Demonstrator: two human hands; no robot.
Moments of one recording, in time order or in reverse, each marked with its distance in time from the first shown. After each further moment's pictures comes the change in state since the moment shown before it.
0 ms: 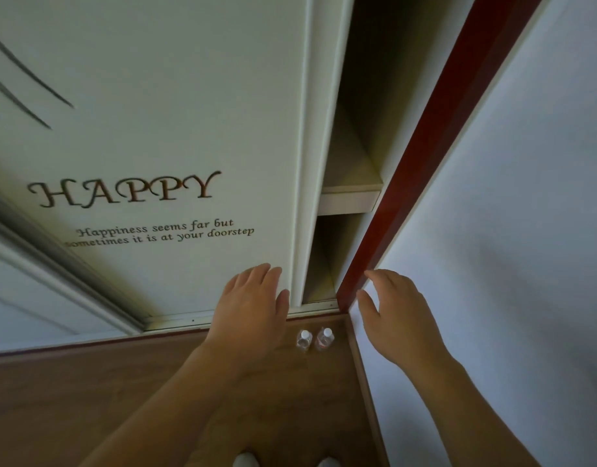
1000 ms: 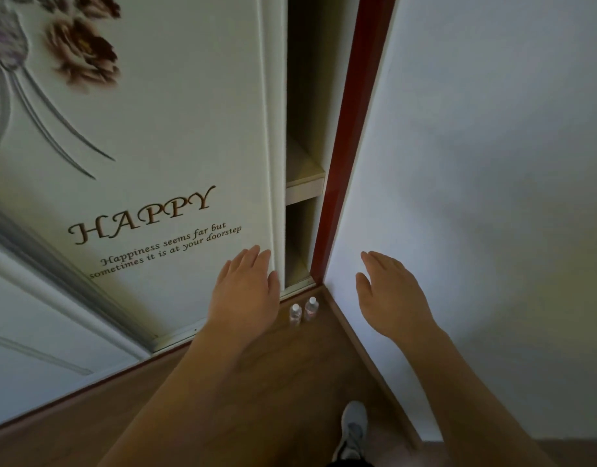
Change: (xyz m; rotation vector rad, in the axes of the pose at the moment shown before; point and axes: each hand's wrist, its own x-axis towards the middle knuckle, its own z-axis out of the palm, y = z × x) left_hand -0.148 -0.019 -0.146 0.013 -0.063 0.201; right_hand -0.211 -0.109 -0.074 -0.074 0.040 0.289
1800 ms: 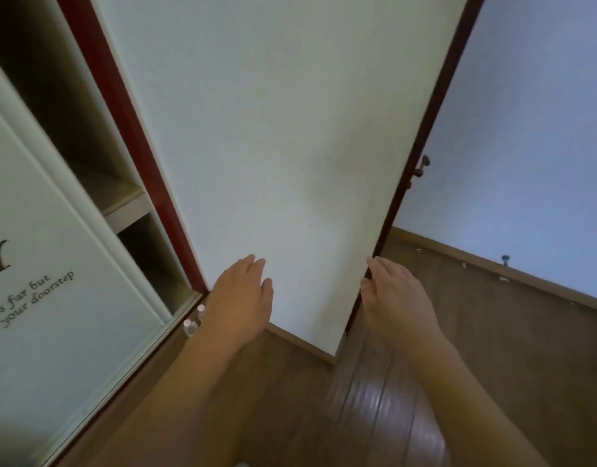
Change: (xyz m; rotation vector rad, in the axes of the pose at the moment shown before) left_hand -0.194 0.206 0.051 -0.038 -0.172 0.556; right_hand -0.341 0.180 -0.012 0.168 0.341 0.520
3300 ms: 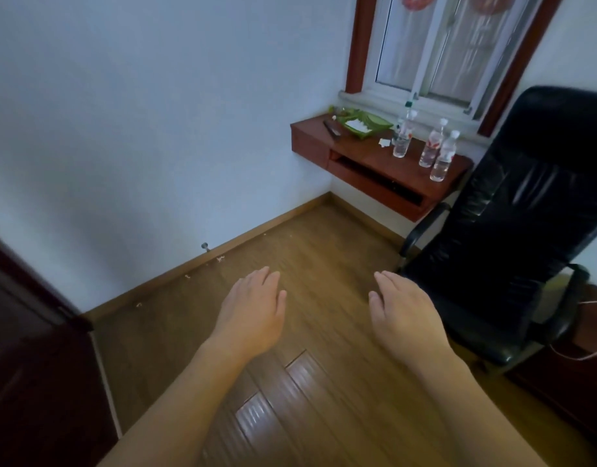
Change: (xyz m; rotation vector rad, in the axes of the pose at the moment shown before) left_hand 0.018 0.651 0.256 0.035 -0.471 1.275; right_hand -0.194 0.513 -0.166 -0.122 0.369 1.184
